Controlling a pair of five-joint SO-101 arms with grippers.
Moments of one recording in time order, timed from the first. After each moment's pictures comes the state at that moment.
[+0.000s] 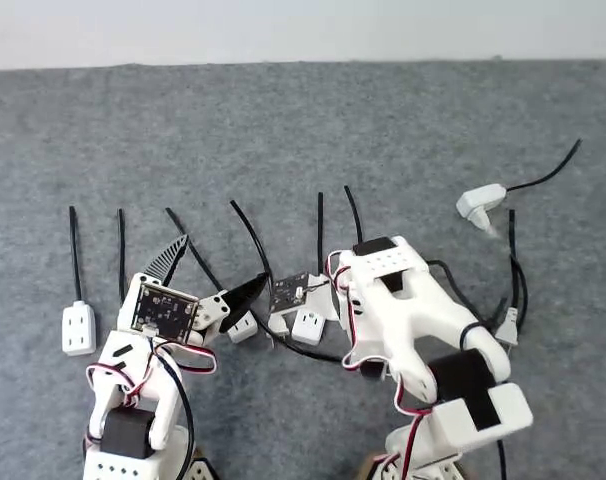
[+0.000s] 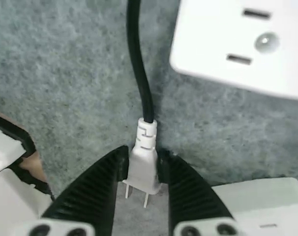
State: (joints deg) left arm 5.1 -103.3 92.1 38.5 -5.8; right arm -20.0 4.9 37.6 74.6 67.2
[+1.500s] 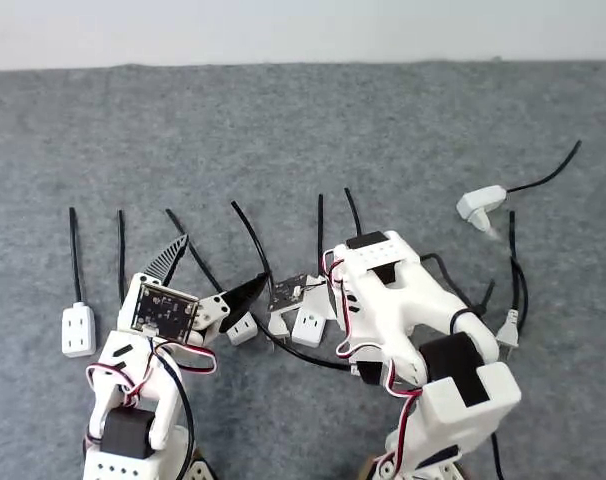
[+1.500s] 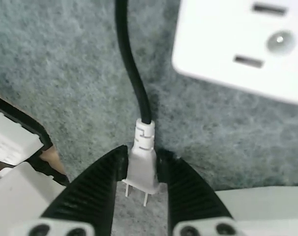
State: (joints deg) left arm 5.1 -103.3 92.1 38.5 -5.8; right arm -20.5 10.6 33.6 79.2 65.1
